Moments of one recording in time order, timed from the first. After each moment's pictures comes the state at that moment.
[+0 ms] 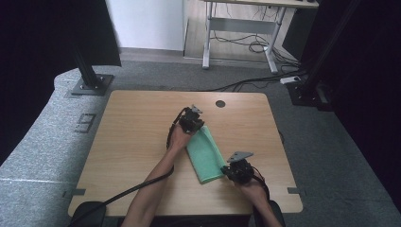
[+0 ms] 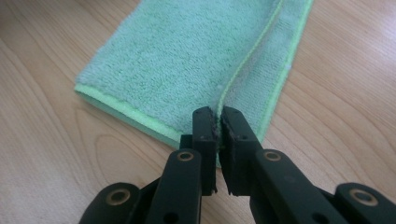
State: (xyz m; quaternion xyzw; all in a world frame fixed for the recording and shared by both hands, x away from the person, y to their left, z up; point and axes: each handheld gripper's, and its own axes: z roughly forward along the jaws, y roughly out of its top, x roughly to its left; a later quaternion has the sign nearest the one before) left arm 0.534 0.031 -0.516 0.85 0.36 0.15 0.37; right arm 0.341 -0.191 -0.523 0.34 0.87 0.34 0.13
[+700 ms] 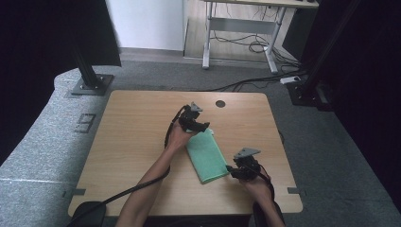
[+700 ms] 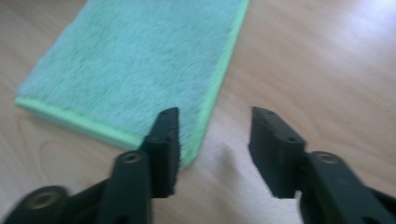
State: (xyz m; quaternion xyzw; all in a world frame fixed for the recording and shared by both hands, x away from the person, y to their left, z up) left arm 0.516 0.035 -0.493 0.84 0.34 0.16 0.39; right arm 0.349 -0.210 -0.515 0.39 0.85 0.32 0.17
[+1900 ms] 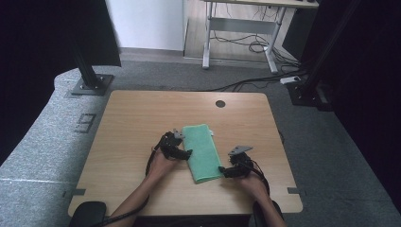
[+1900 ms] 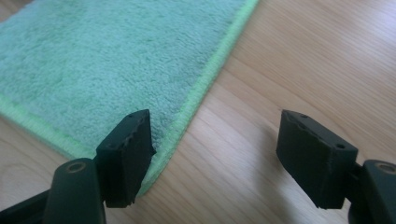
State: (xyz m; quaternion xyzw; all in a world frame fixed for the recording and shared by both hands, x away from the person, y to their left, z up) left arm 0.439 0.091 -0.546 0.85 0.40 0.16 0.32; right arm 0.374 -0.196 -0.542 0.37 0.86 0.33 0.14
